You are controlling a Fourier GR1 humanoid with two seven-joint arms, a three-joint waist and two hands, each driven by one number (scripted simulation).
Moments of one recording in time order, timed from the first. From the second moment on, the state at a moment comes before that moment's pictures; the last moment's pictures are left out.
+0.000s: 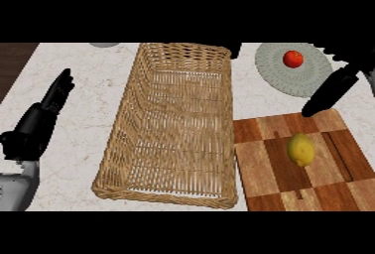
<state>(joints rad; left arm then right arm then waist) -0.19 0.46 -0.07 -1.54 0.04 0.07 -0.01 -0.83 -0.77 0.38 -1.35 -0.10 0.34 1.02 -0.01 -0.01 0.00</state>
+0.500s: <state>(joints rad) -0.18 0.44 -0.05 -1.55 0.02 0.05 -0.02 -0.75 -0.83 0.38 -1.41 -0.20 0.40 1.04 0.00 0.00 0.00</state>
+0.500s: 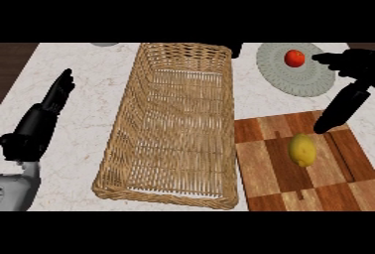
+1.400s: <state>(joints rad) -0.18 0.39 -0.04 -1.56 -0.03 0.03 -0.01 -0.55 -0.76 0.44 -1.37 -0.06 0.44 0.98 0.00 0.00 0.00</state>
